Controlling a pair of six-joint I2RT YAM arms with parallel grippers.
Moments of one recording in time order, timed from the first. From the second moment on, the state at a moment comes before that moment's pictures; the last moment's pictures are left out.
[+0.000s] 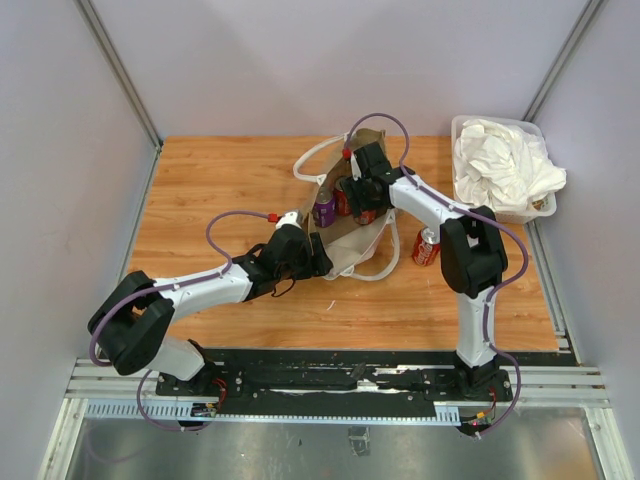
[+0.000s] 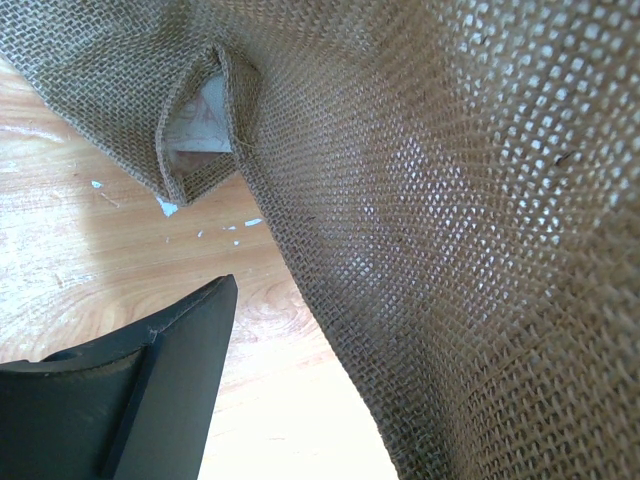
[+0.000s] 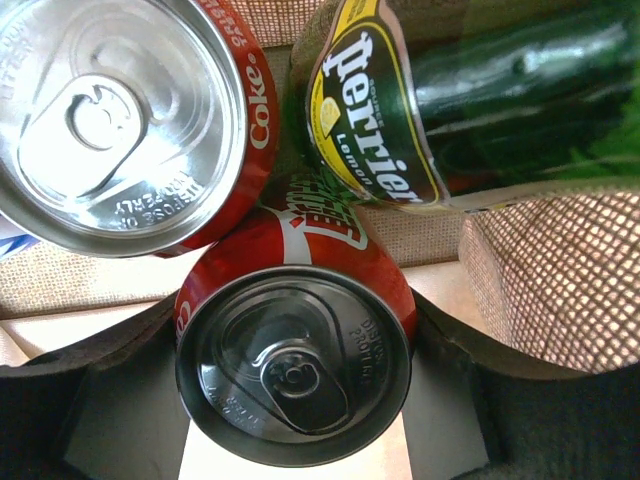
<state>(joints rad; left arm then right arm) -0.77 1.42 0.71 0.03 -0.16 -0.80 0.47 2.05 1.64 -0.53 0.10 -0.03</state>
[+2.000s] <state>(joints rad) -0.77 1.43 0.71 0.02 -0.16 -0.79 0.67 0.77 0.94 -0.97 0.49 0.24</state>
